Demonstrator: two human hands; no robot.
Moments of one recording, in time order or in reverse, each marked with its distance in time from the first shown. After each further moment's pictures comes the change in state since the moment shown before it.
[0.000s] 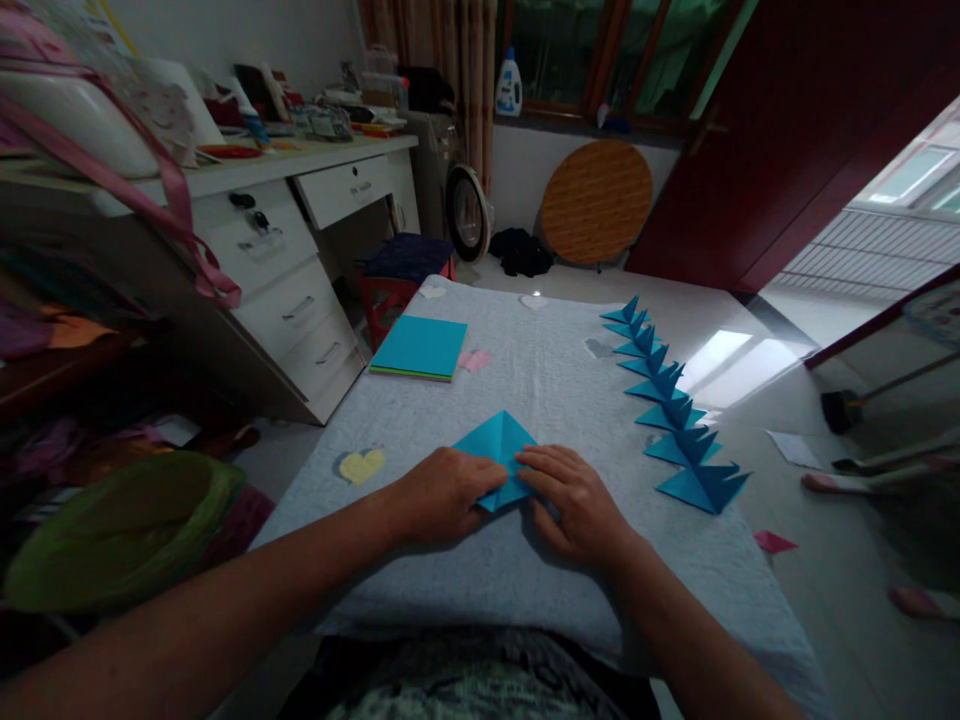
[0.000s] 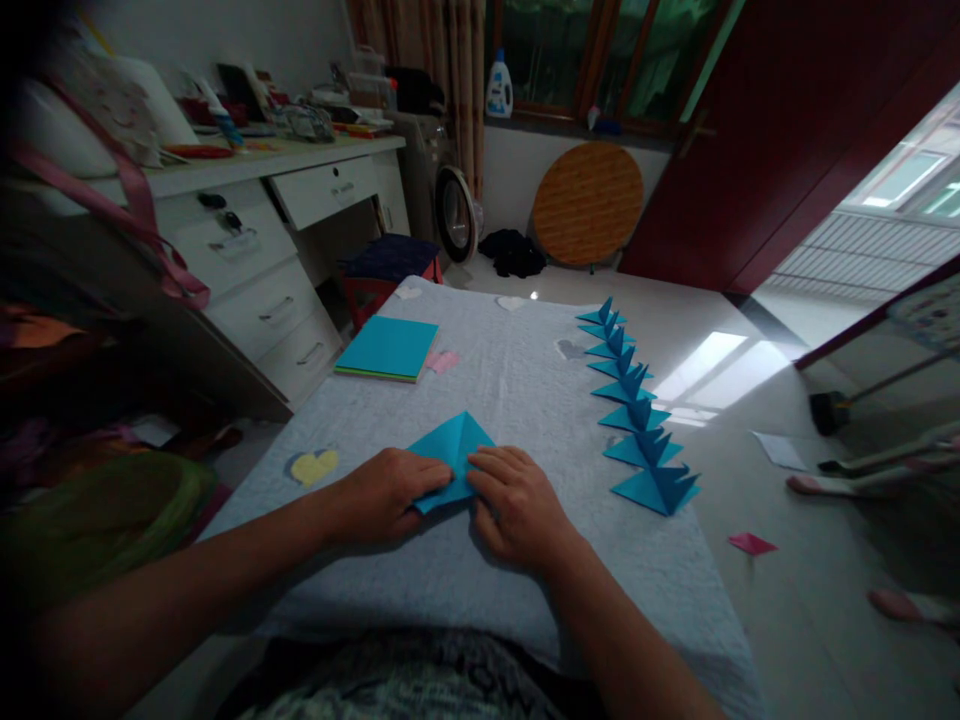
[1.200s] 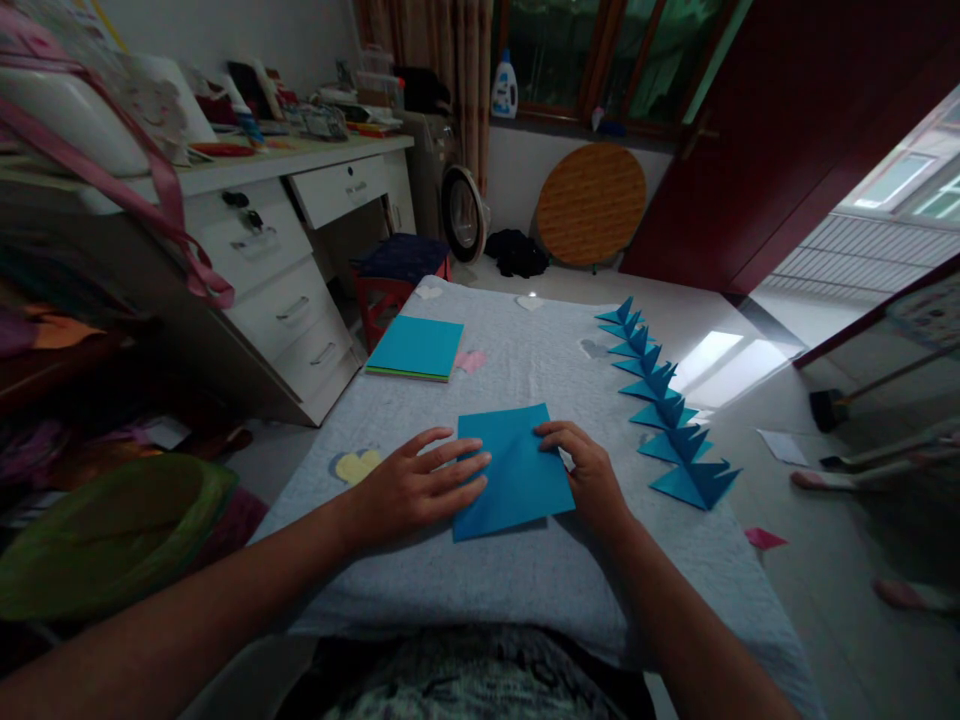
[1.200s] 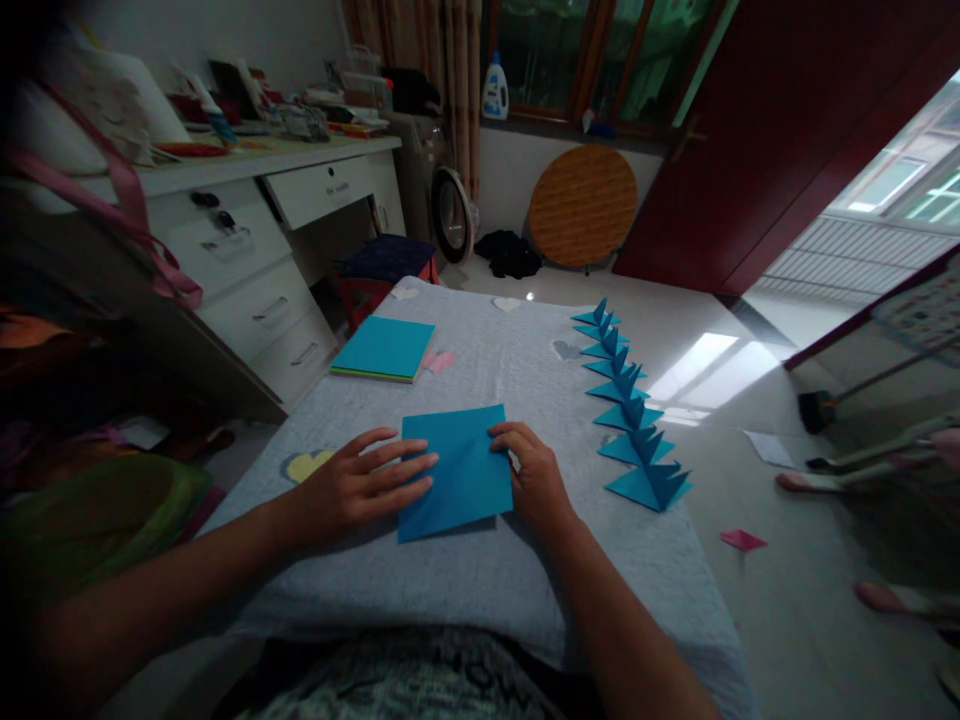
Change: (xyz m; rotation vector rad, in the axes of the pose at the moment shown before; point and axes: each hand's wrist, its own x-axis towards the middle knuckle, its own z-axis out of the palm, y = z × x) left_hand -0.037 -0.022 -0.002 0.335 0.279 0.280; right_hand 0.008 0.025 0.004 0.285 0.298 0.245
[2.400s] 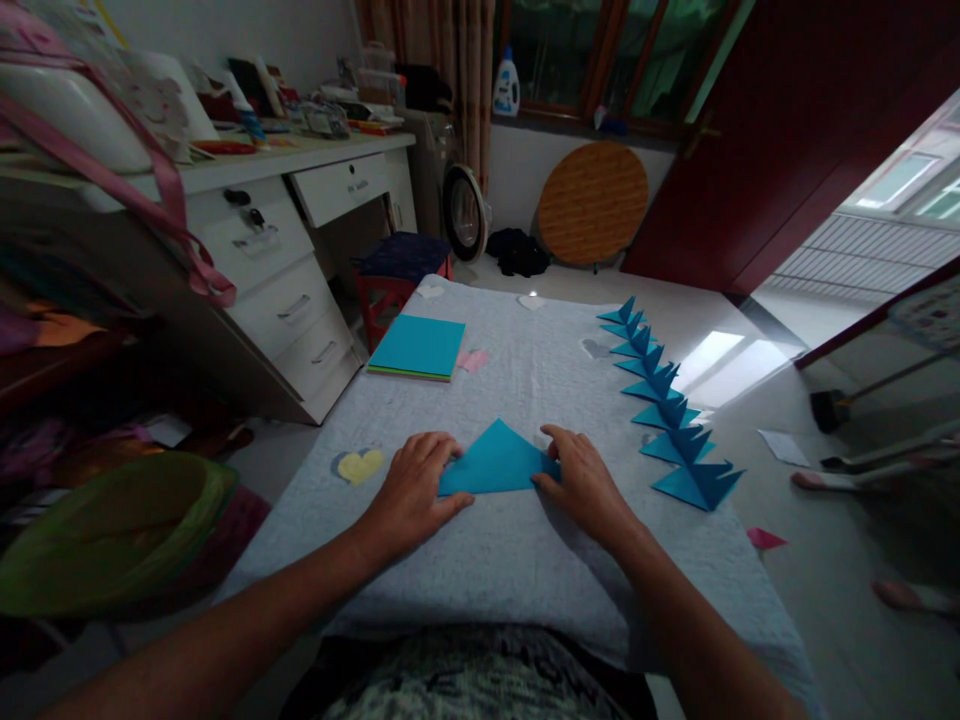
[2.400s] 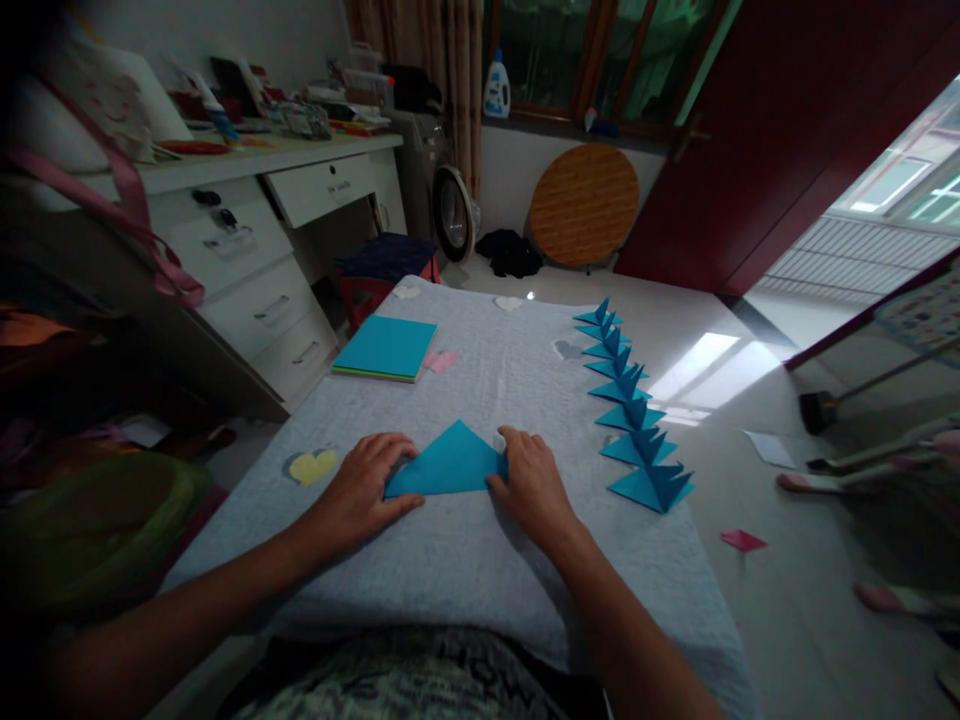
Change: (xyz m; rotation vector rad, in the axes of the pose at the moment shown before) left_hand 0.000 0.020 0.029 -0.300 -0.052 -0.814; right_hand 0.002 -0.011 0.001 -0.466 -0.273 0.240
